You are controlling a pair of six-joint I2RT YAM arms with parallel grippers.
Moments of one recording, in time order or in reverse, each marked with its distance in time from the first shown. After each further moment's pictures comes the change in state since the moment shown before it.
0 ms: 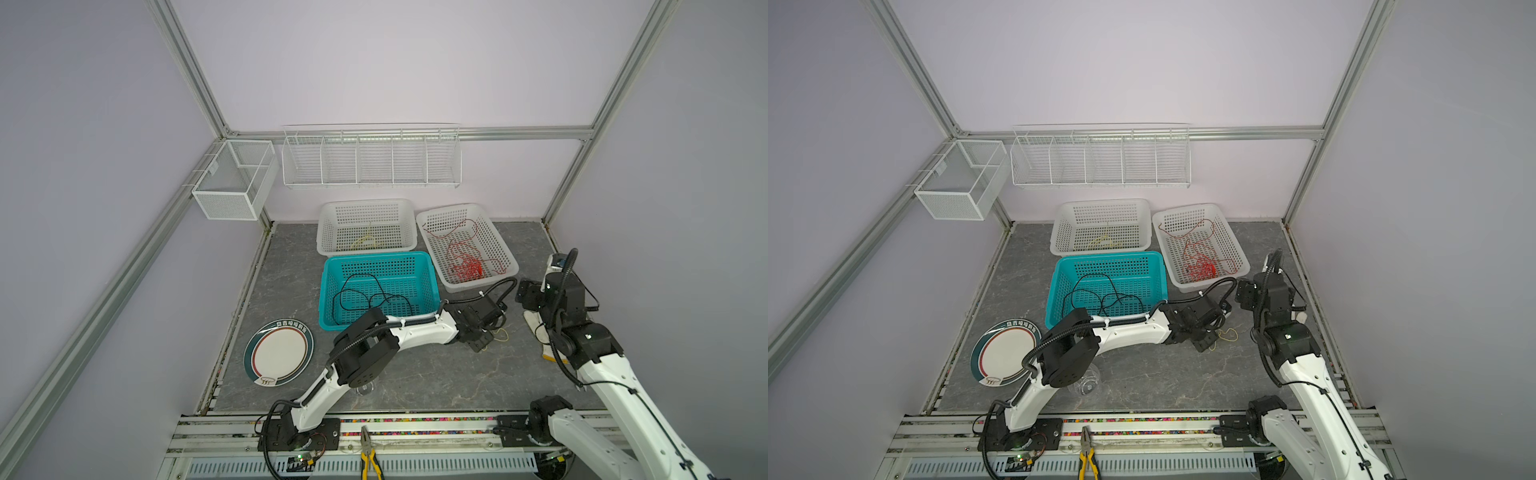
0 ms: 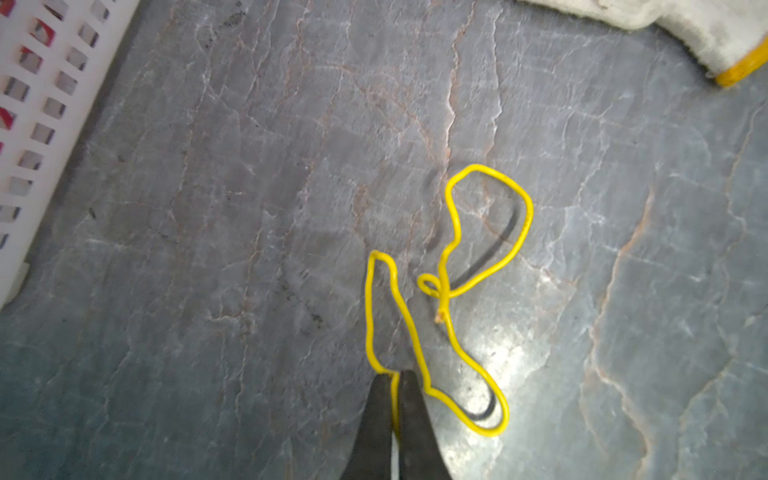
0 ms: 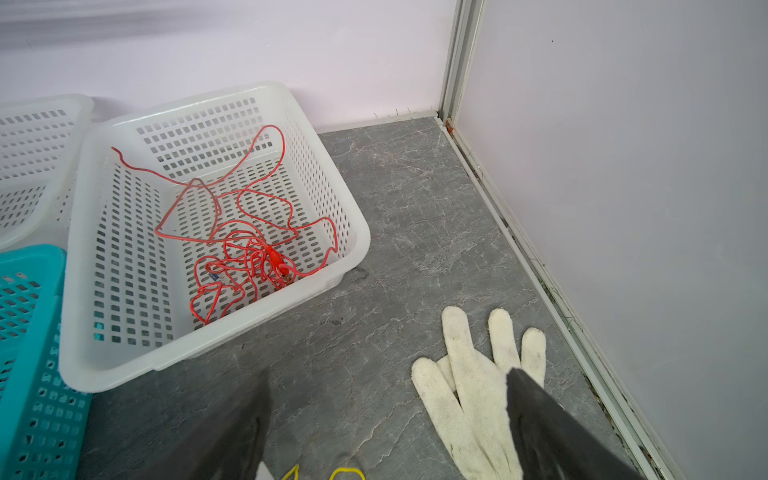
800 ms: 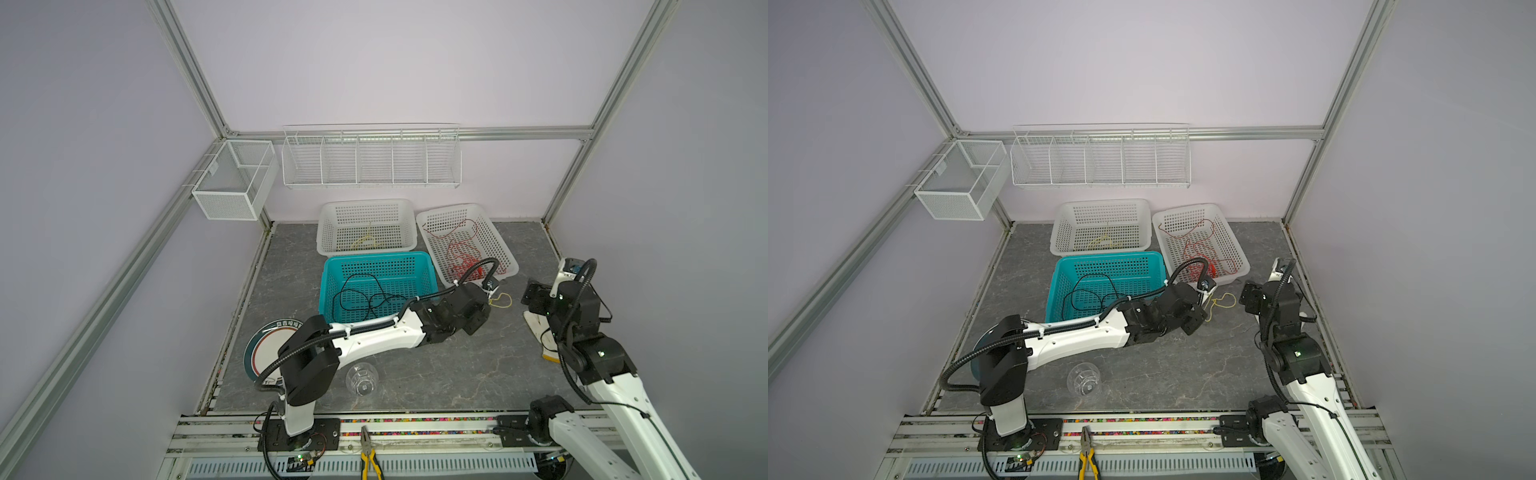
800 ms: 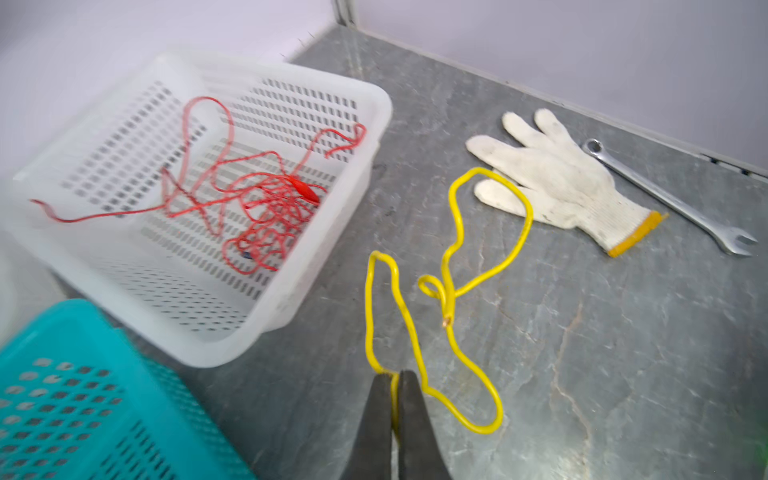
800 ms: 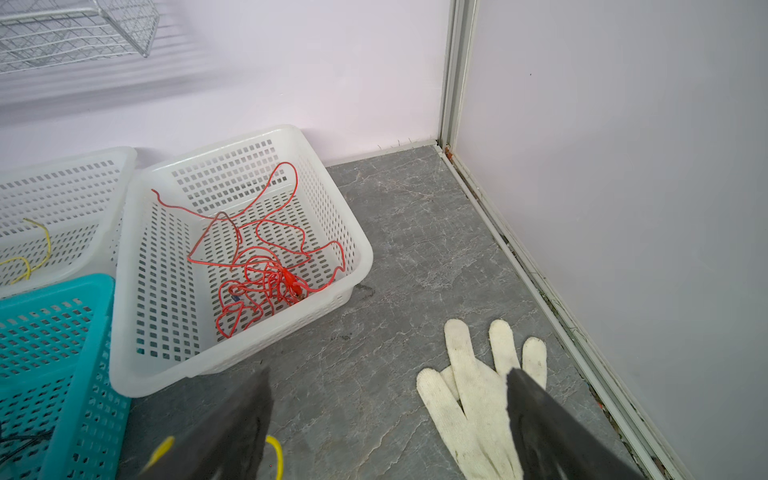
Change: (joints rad) left arm 0.001 -0.436 -0.307 0.261 -0.236 0.055; right arm 0.000 -0.123 -0.013 -0.008 -0.008 0.016
